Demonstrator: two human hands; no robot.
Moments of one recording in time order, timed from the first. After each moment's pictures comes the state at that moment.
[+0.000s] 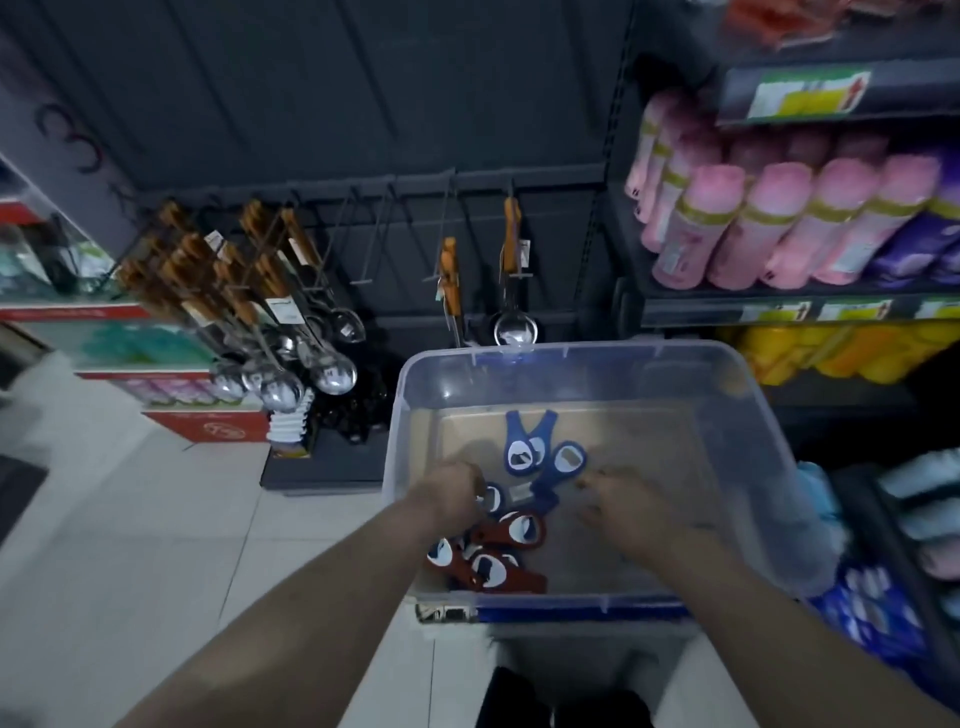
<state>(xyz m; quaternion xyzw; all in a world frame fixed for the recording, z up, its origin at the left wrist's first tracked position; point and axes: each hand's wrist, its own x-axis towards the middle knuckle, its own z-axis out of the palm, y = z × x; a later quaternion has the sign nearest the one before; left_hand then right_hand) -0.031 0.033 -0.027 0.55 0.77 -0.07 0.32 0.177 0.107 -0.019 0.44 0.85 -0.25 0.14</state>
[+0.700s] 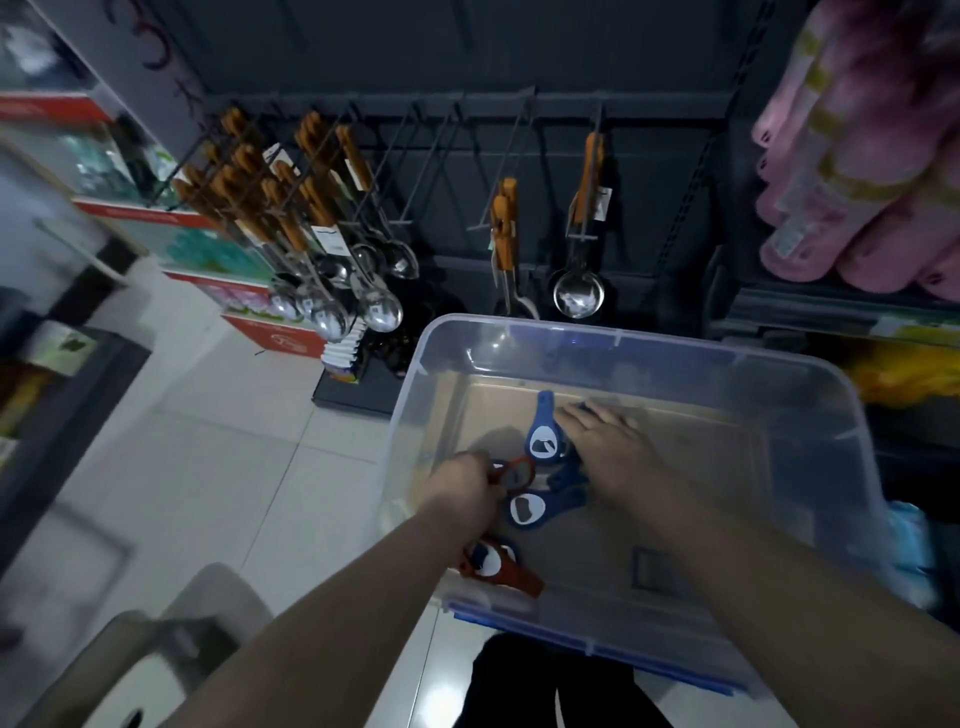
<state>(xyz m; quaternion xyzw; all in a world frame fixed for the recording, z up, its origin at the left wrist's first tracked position) 0.000 0.035 -0.042 0.39 0.87 0.02 0.30 0.126 0.180 -0.065 0.28 0.93 -0.16 0.16</state>
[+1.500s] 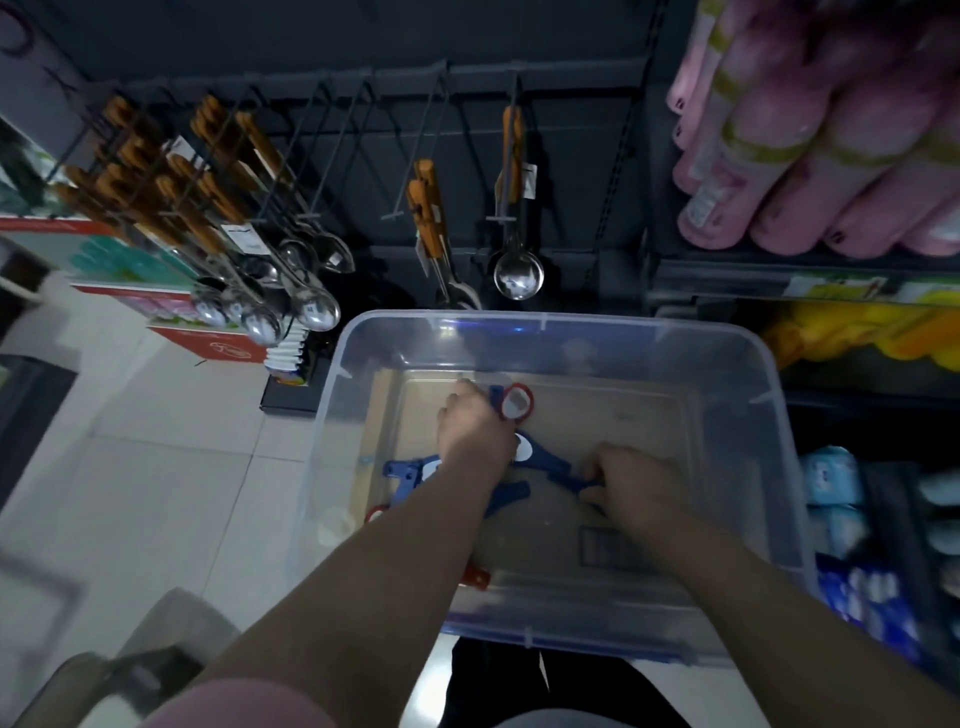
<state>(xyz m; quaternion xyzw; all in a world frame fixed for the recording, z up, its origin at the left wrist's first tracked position) 0.036 0.127 -0.067 0.27 0.91 0.13 0.28 0.210 0.181 -0.072 0.45 0.84 -0.26 0.17</state>
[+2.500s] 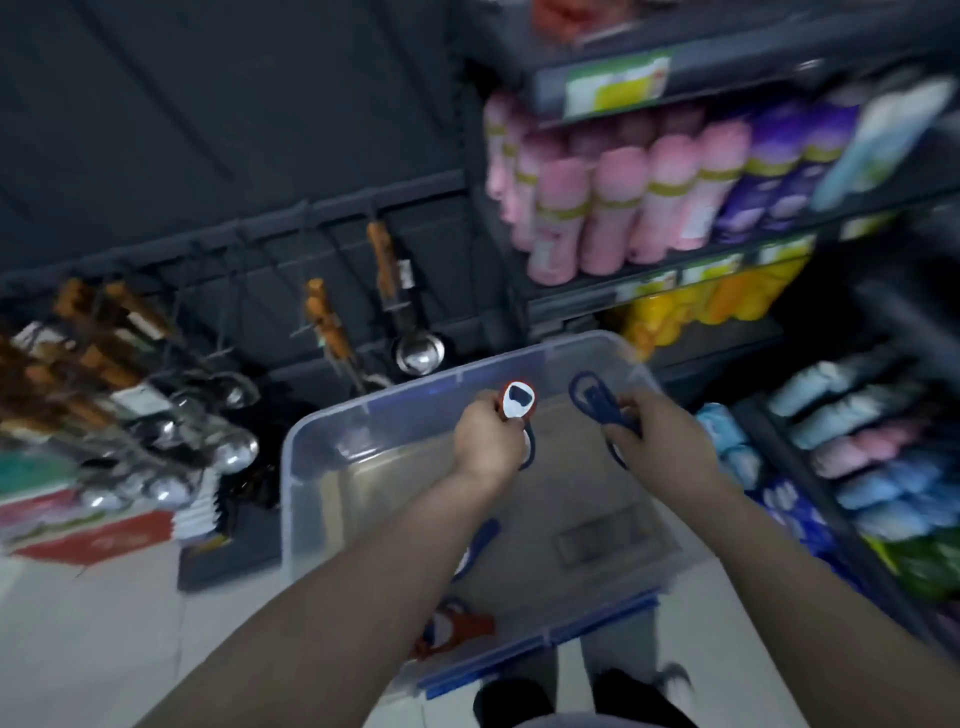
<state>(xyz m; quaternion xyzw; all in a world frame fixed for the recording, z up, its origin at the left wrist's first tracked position) 0.073 0.146 0.009 0.42 0.76 0.31 0.39 0.252 0.153 0.039 0.65 0.70 -0.26 -0.14</state>
